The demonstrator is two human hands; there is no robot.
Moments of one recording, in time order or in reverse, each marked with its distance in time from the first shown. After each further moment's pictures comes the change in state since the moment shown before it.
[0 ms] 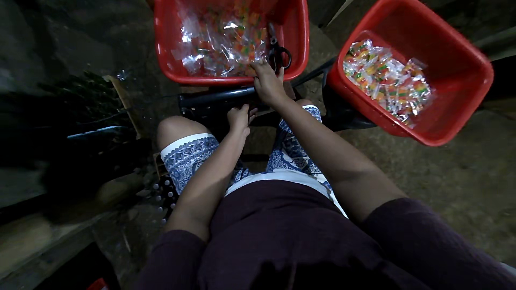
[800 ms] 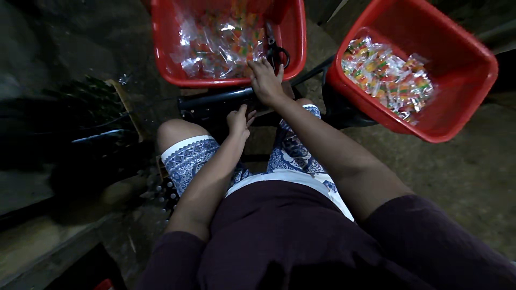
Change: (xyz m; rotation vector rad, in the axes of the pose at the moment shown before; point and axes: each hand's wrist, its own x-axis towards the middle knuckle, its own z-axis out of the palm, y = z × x) left_hand -0.001 -0.005 -0.002 -0.047 -0.007 -0.012; right_hand 0.005 0.009 0.003 -0.018 0.029 -0.023
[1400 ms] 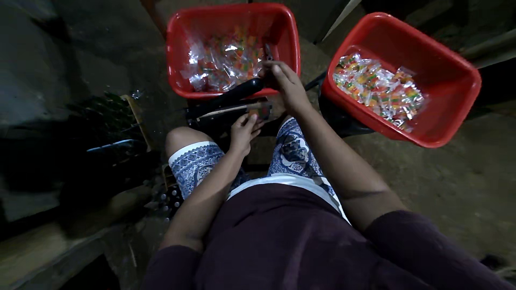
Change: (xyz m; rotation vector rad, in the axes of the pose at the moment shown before) left_hand -0.049 0.009 -0.017 0.170 -0.298 0.201; right_hand -0.048 -0.008 -0.067 0.837 0.130 -0.163
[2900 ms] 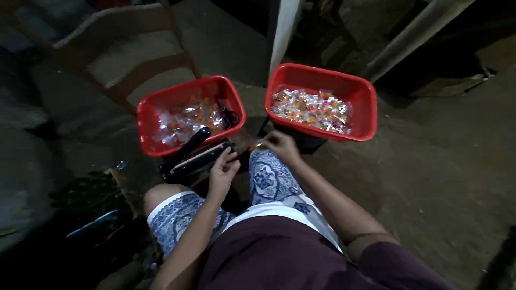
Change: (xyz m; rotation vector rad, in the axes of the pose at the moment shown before) left_hand -0.046 0.013 0.026 0.458 -0.320 0.371; right_hand -0.137 0.009 -0.076 -0.327 0.311 0.041
